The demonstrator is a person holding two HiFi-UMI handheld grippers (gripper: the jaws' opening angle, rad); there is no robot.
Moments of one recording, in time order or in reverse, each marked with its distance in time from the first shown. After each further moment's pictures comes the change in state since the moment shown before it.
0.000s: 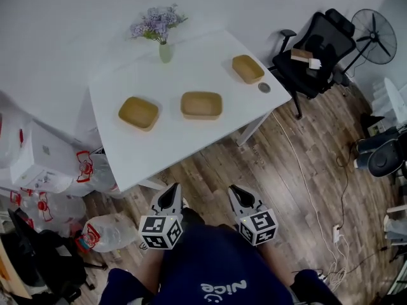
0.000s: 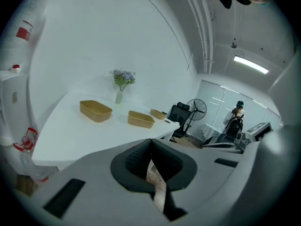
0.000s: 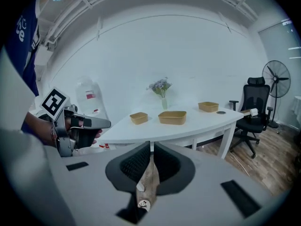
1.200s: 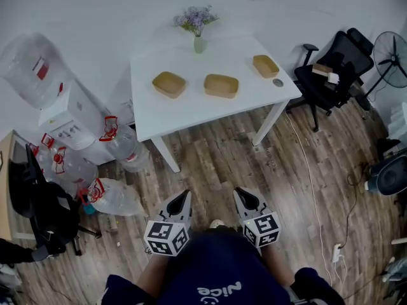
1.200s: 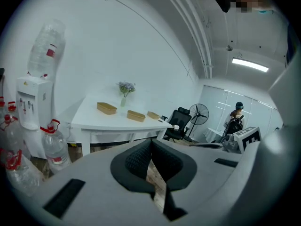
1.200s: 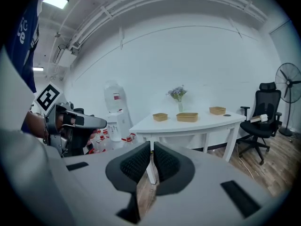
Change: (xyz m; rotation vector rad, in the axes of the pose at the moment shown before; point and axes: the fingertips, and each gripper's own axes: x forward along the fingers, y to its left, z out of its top) left arm -0.185 -0.135 -0.097 -0.026 -0.097 0.096; right arm -0.171 0.070 -0.073 -0.100 -0.056 0.176
